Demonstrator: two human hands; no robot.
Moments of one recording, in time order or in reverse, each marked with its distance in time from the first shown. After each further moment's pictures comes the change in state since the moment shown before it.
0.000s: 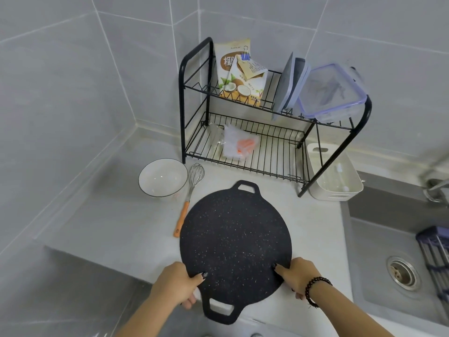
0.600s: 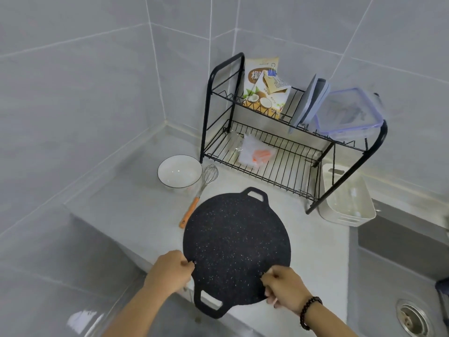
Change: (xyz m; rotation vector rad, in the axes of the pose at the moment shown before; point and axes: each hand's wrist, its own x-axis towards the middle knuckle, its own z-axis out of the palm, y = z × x) left_hand -0.037 0.007 0.007 -0.036 0.245 0.042; right_hand -0.029 -0.007 0.000 0.238 -0.162 -0.261
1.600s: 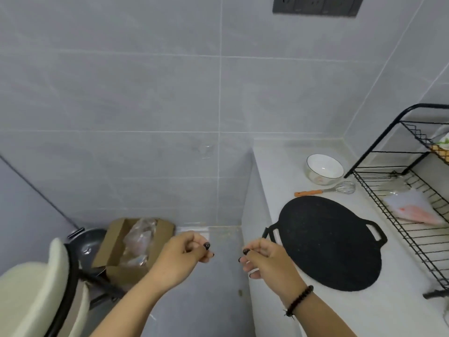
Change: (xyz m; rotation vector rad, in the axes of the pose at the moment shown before) left_hand -0.314 0.018 0.154 -0.968 0.863 -0.317; right_hand -0.149 0.023 0.033 -0.301 -0.762 -0.582
